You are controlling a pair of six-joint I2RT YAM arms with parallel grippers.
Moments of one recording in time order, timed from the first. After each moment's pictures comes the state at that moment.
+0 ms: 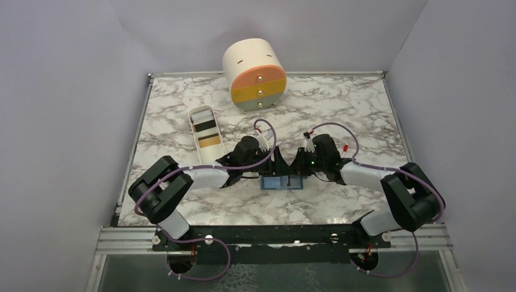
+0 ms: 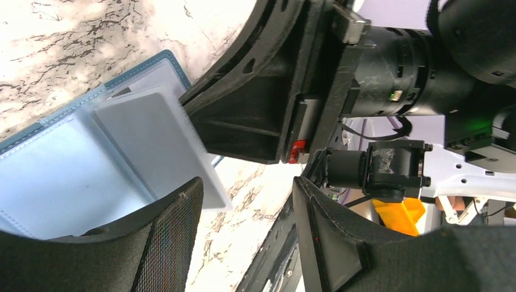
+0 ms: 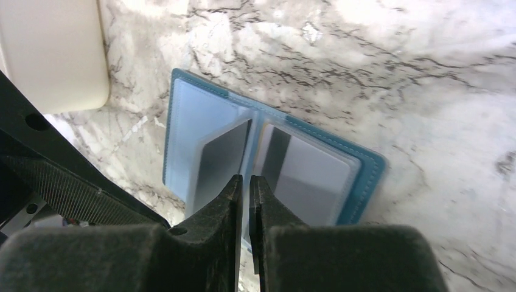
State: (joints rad) left arm -0.80 1.59 0.68 0.48 0.45 -0.90; right arm 0.51 1.47 0.53 0.21 -0.38 0.58
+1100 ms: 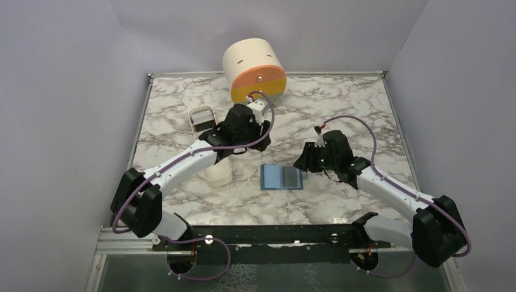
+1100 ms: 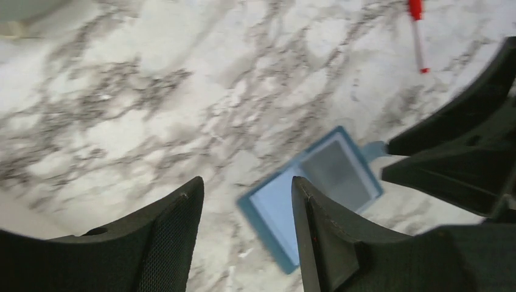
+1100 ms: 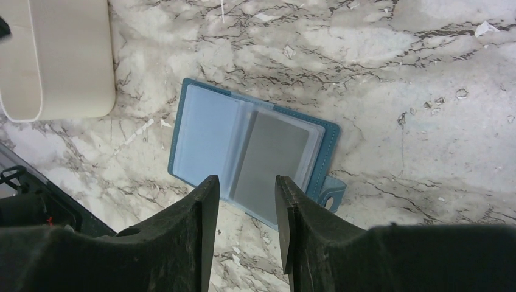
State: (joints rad) left arm -0.70 1.45 1.05 -0.20 0.10 -0.28; right arm 0.51 1.14 0.60 -0.15 -0.19 0.50
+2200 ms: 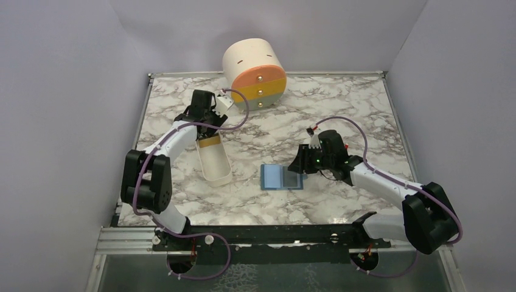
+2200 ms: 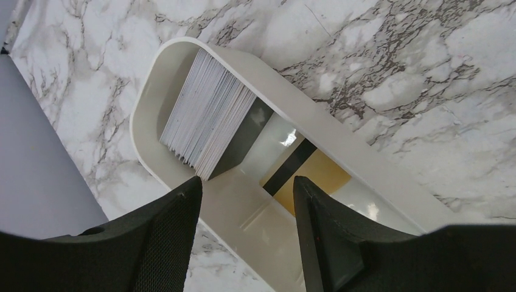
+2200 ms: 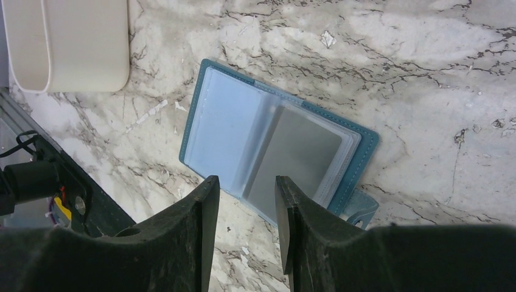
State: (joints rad) left arm -0.23 1.60 1.11 -0.32 -0.07 0.53; right arm 0.51 1.26 0.59 -0.05 -0.34 0.47
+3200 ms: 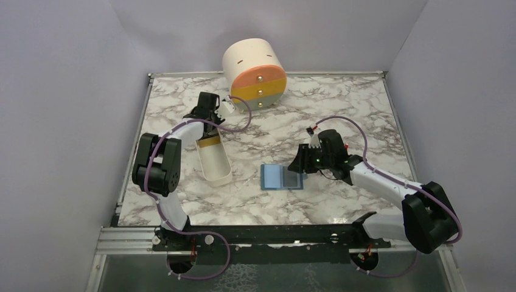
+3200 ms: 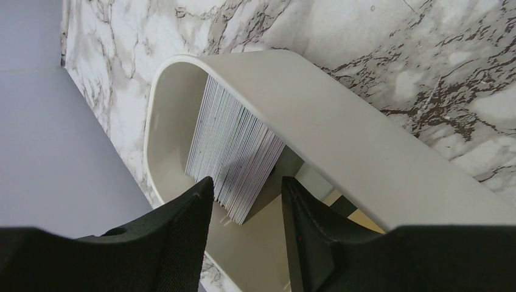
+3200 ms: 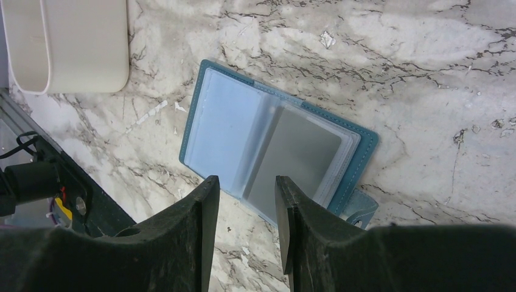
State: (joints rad) left arm -0.22 1.80 1.14 -0.17 -0.24 0.77; right arm 0.51 1.26 0.60 -0.06 -0.34 0.47
